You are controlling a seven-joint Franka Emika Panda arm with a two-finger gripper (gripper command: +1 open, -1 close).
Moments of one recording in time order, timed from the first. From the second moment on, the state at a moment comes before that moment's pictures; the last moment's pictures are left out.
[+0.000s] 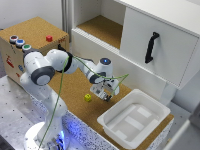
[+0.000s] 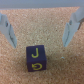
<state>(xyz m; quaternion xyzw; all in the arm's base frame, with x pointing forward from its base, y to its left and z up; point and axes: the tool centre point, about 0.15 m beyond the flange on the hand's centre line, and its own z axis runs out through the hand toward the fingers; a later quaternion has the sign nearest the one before) 0.380 -0.151 0.251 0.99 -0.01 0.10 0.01</state>
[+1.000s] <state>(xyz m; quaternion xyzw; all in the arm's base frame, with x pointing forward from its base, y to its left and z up) 0.359 -0.193 0.243 1.00 0.00 0.08 0.03</state>
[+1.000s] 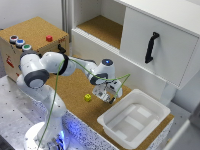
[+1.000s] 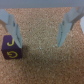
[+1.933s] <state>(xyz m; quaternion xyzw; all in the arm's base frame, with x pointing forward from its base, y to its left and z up) 0.381 -0.155 0.213 1.00 0.02 0.07 0.00</state>
